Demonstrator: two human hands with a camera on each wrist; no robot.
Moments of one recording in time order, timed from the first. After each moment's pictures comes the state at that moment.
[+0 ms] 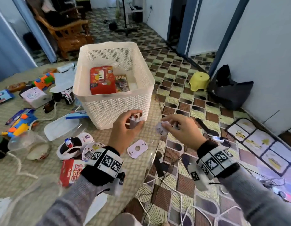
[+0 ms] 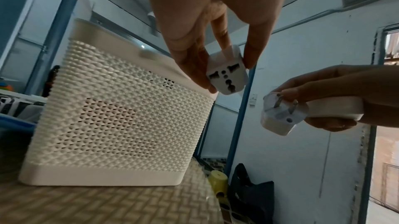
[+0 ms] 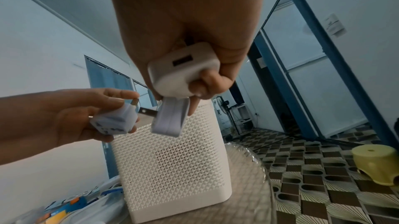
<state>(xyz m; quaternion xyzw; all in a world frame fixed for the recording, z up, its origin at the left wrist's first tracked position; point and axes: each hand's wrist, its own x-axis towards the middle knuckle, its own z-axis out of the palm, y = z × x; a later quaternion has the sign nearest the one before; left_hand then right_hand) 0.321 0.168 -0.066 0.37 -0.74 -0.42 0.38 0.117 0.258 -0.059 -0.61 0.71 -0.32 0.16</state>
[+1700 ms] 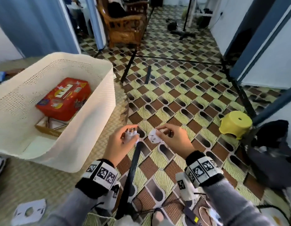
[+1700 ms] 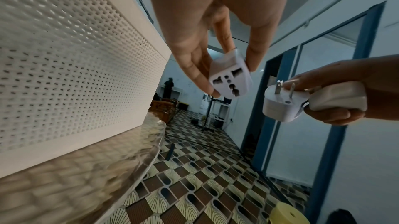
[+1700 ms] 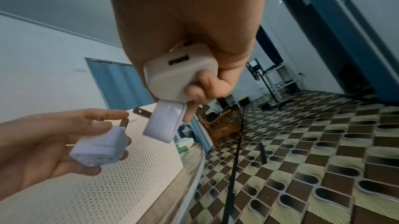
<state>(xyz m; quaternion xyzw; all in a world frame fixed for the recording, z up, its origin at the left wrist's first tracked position) -0.035 -0.006 -0.100 0.57 -0.63 -0.37 0.39 -0.249 -0.036 -0.093 -0.68 0.55 -0.29 0.38</state>
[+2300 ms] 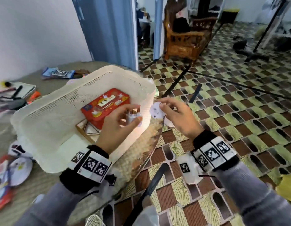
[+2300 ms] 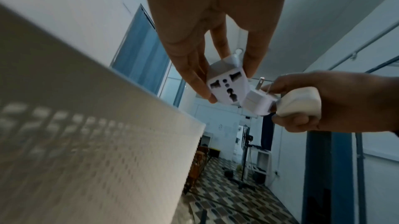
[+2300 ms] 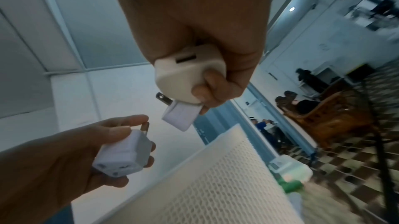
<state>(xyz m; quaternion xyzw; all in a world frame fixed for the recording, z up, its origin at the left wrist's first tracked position) 0.020 -0.085 -0.008 0.62 -0.54 -0.22 0.53 -0.150 -0.203 -0.001 -0.73 0.34 -0.33 0.49</state>
